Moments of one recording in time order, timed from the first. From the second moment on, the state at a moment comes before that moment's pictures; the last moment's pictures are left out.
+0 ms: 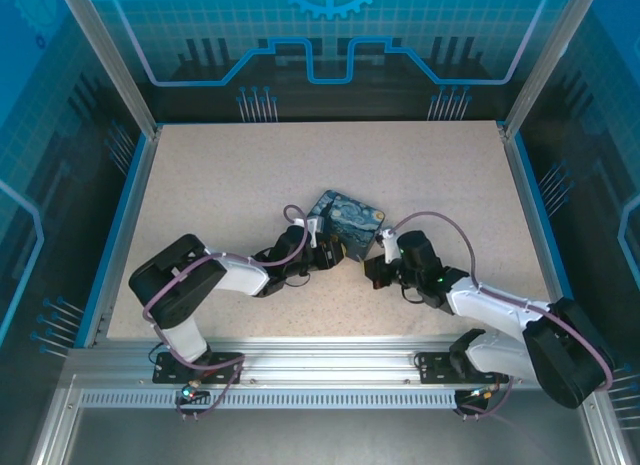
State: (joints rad) left arm -0.73 1.72 0.61 0.60 0.15 -0.89; right arm 0.59 1.16 0.39 0.09 -0.25 0.36
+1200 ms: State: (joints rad) left arm -0.75 1.67 0.61 0.55 0.15 -0.96; right arm 0.68 1.39 0.39 0.35 -0.11 0.24
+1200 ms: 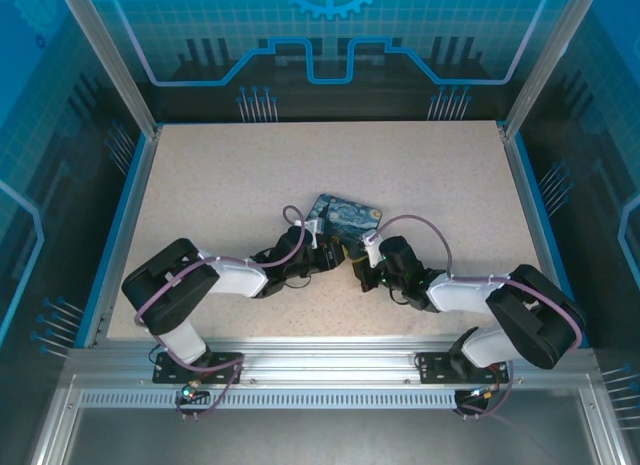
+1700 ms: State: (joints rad) left arm -0.76 1.67 0.61 0.54 0.15 -0.96; right arm 0.68 1.39 0.39 0.37 -0.11 0.24
